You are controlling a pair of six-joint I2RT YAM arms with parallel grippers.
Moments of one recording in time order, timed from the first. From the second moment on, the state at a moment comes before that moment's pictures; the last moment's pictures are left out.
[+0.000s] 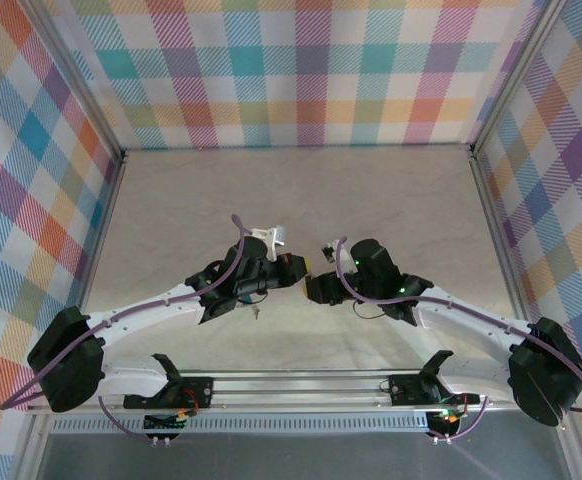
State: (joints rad) left arm -0.86 1.25 0.73 0.09 0.14 -0.91; right arm 0.77 1.15 0.61 -0.05 -0.44 0.54
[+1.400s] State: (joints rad) left arm -0.86 1.13 0.71 0.01 0.10 -0.79; right arm 0.77 0.98 0.53 0.00 -0.56 0.53
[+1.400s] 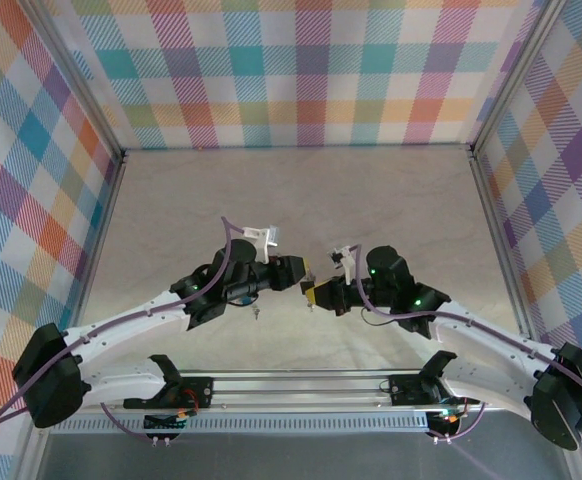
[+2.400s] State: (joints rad) left arm -0.66 1.10 0.42 0.73 0.61 -1.09; right arm 0.77 0.97 0.52 0.08 -0.84 0.52
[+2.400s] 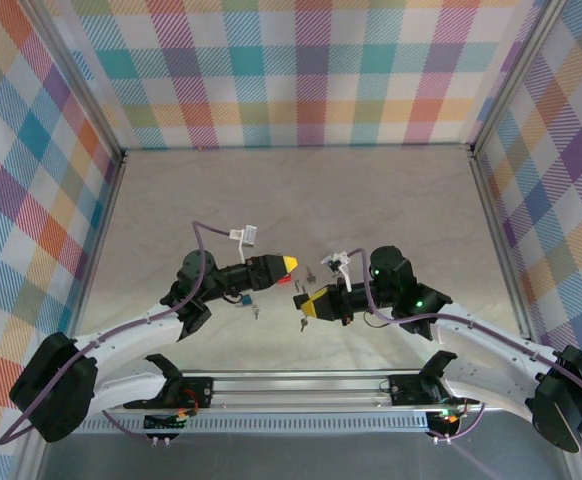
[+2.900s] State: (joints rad) left arm -0.66 1.13 0.38 0.85 0.74 -1.13; right arm 0.76 1.01 0.52 0.12 -0.90 0.54
